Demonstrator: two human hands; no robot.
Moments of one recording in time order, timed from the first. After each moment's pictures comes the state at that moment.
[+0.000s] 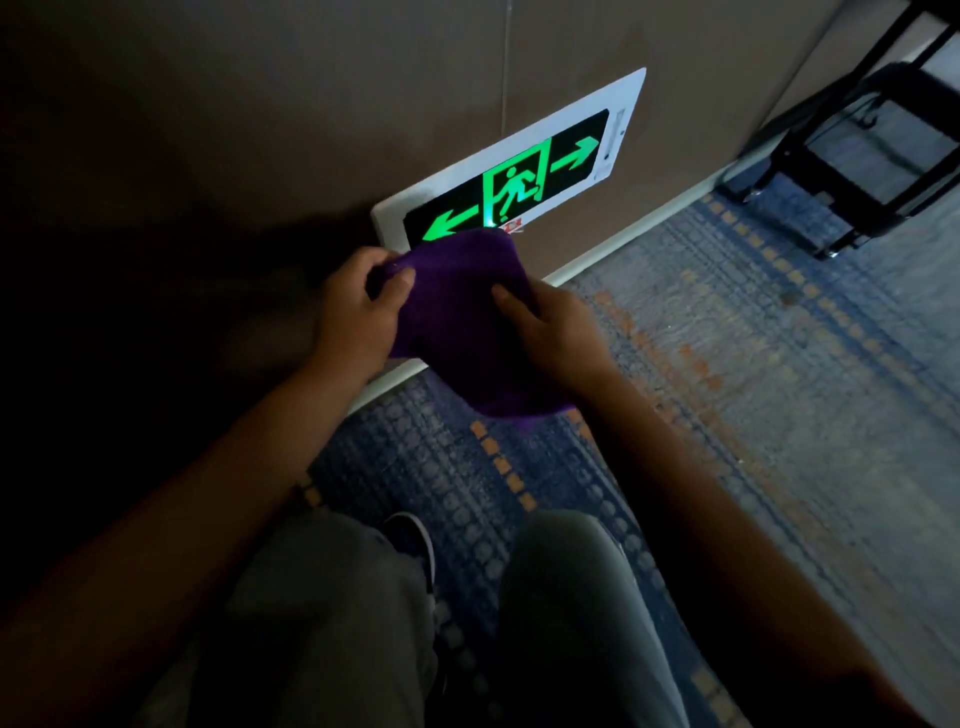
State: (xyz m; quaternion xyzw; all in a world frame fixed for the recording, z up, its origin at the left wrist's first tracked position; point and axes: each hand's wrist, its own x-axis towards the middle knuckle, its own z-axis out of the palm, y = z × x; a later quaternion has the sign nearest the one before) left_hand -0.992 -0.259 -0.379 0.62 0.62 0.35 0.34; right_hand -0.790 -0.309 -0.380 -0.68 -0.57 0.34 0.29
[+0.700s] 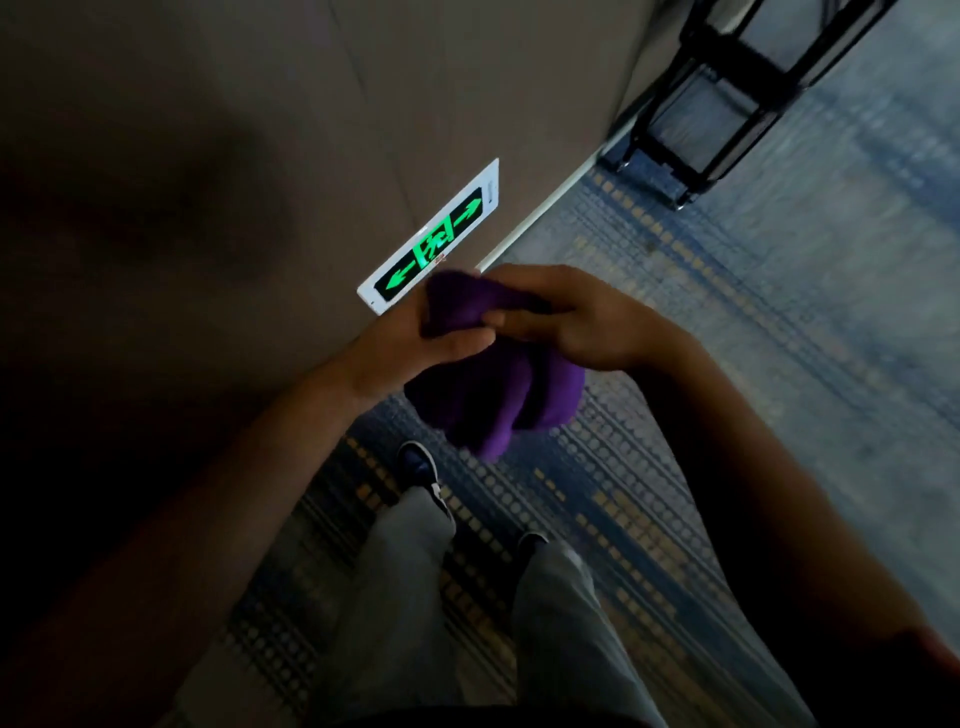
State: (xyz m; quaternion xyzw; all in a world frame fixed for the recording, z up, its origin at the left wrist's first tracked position) left_hand -0.905 -0.351 0.009 0.59 0.39 0.10 0.70; right_hand -0.688 -0.412 0.039 -0.53 -0.62 0.52 0.26
